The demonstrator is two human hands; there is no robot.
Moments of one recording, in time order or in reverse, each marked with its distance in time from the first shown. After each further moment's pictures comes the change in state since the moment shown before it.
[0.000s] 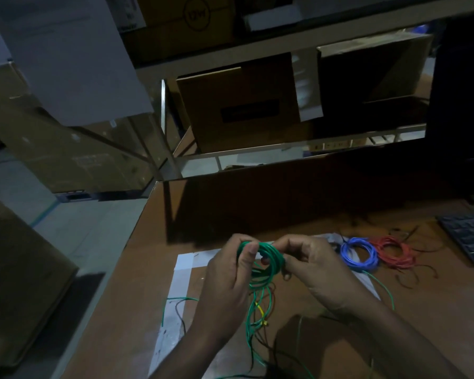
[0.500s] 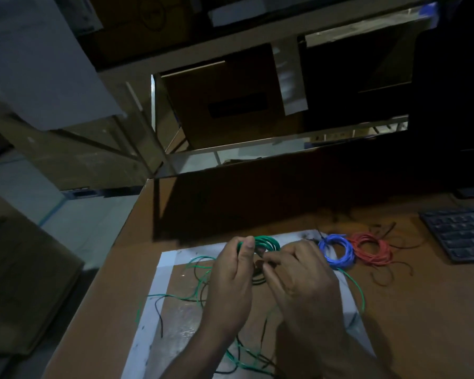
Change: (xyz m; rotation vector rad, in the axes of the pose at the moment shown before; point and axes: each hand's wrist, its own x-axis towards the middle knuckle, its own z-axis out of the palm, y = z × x) left_hand 0.004 0.025 0.072 -0.158 0.054 -0.200; right_hand -0.028 0.053 -0.017 -0.820 0.540 -0.493
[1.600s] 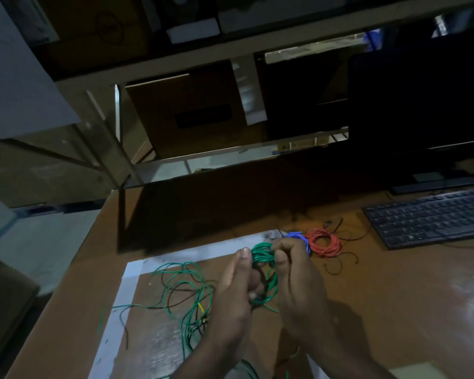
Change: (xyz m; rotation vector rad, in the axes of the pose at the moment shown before) left_hand -0.035 0.017 0.051 -0.470 -0.139 -0.242; right_hand -0.014 0.019 -0.049 0.368 -0.015 0.386
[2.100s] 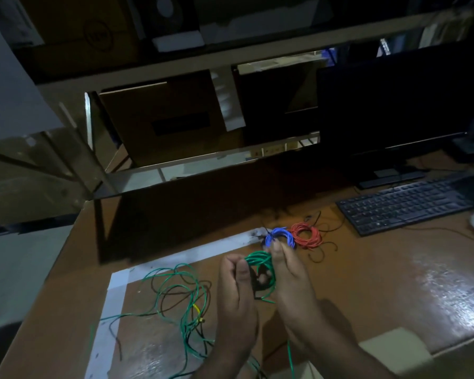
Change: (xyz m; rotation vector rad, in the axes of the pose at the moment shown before) left_hand -0.013 -0.027 -0.009 0.249 0.049 0.383; right_hand -0.020 -0.044 0.007 0.388 0.013 0.503
